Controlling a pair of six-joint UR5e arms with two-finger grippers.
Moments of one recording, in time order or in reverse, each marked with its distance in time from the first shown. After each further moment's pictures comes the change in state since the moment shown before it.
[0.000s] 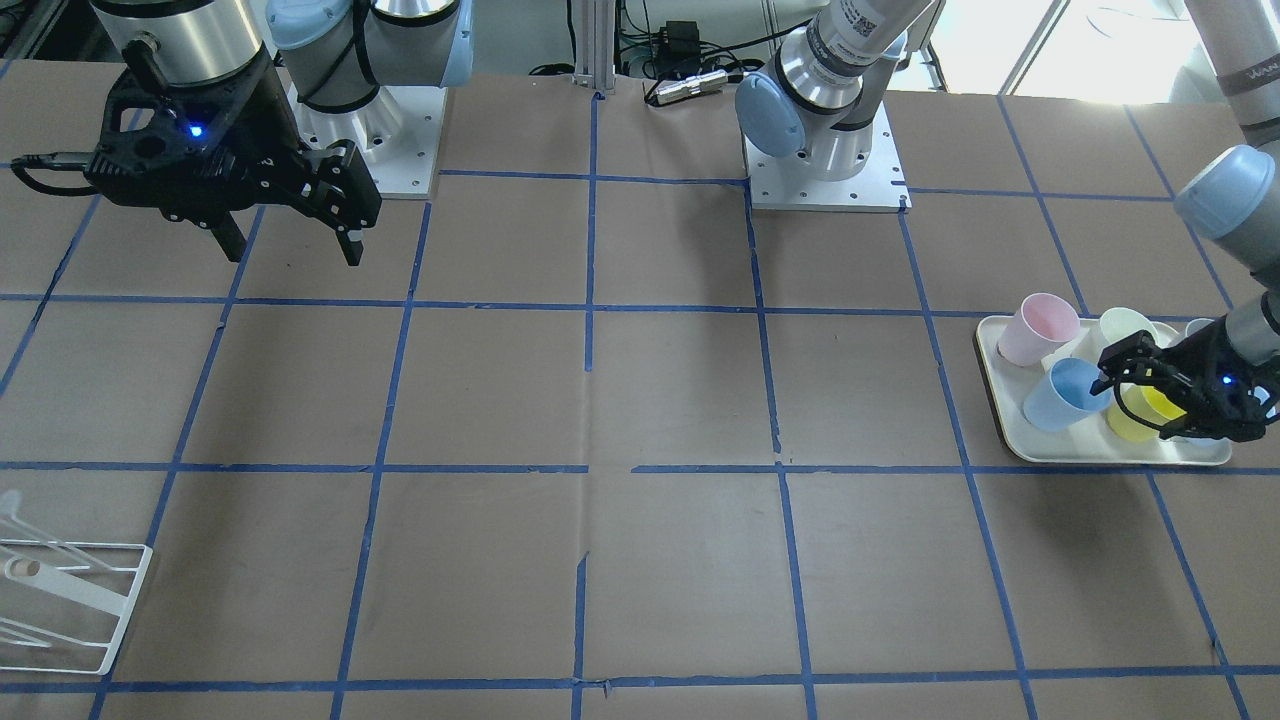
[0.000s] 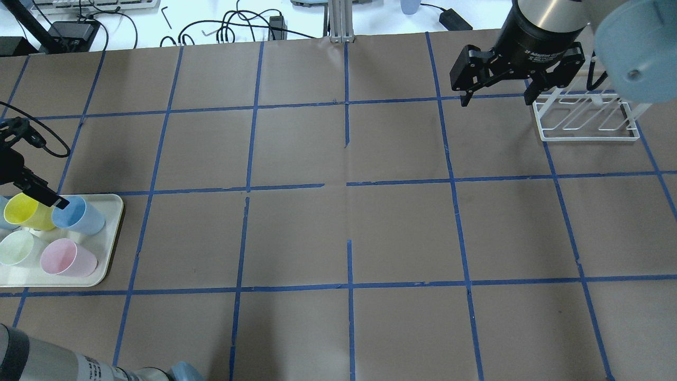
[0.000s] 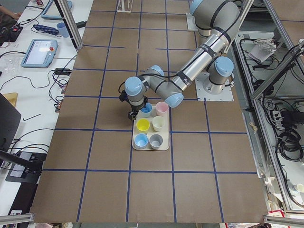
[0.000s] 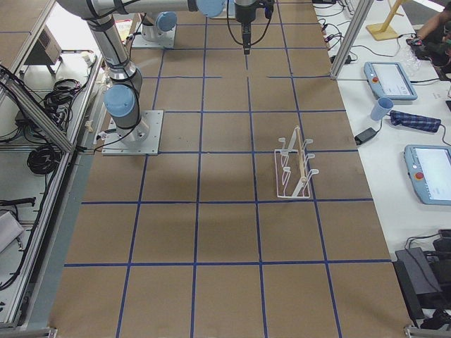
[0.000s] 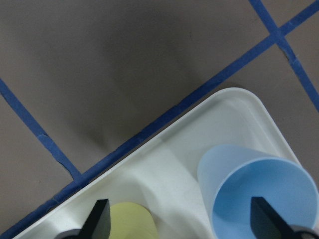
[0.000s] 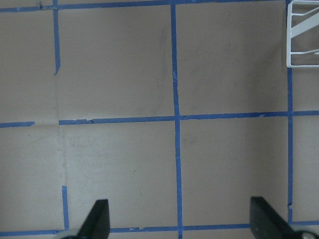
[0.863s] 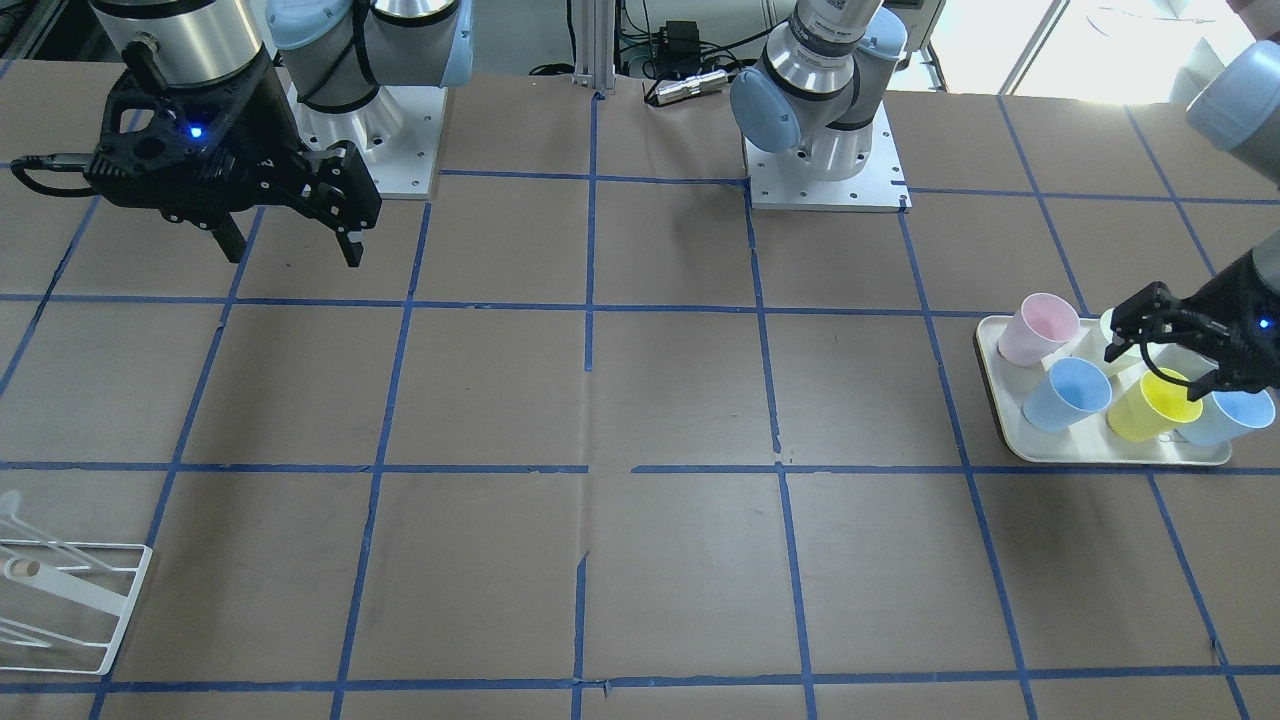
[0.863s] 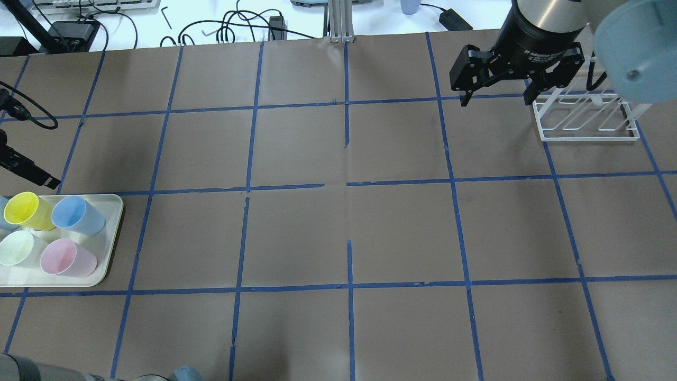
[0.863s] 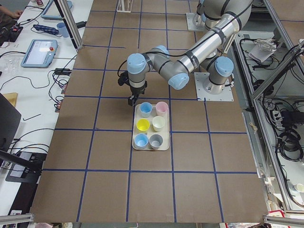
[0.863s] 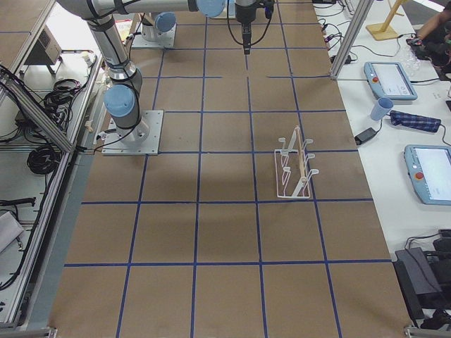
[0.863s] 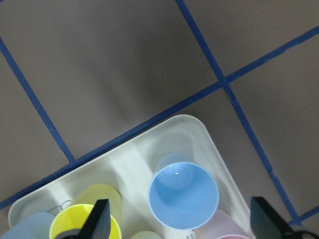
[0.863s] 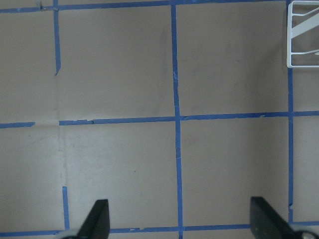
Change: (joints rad) left arm -0.035 0.099 0.033 -0.060 -0.017 -0.104; right arm 0.000 0.001 0.000 -0.002 0.001 0.001
